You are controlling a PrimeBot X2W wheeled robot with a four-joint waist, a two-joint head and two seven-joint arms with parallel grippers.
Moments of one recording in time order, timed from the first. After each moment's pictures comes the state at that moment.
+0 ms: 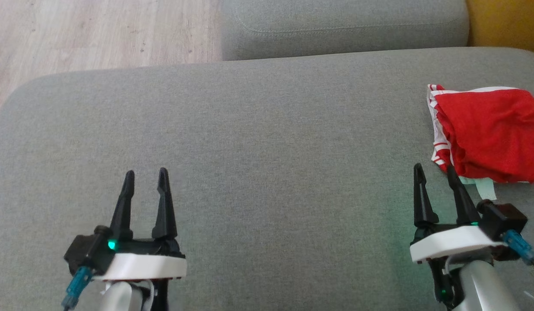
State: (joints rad) left arm -0.07 0.05 -0.15 0.17 -0.36 -0.10 -0.26; right arm -0.11 -0.05 0.02 0.37 0.24 0.13 -0.25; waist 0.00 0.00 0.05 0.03
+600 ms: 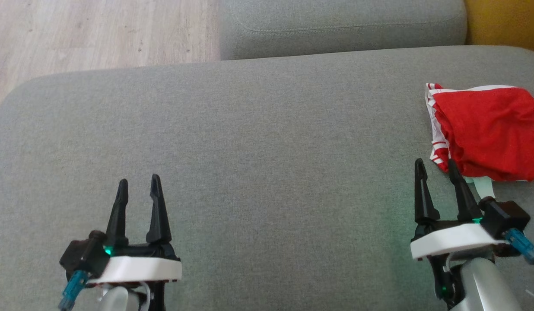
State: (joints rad) left arm -0.06 0.05 -0.13 0.21 -0.39 -0.08 -0.26; right arm -0.11 -0.05 0.02 0.33 0.24 0.13 -0.25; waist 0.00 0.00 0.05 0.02
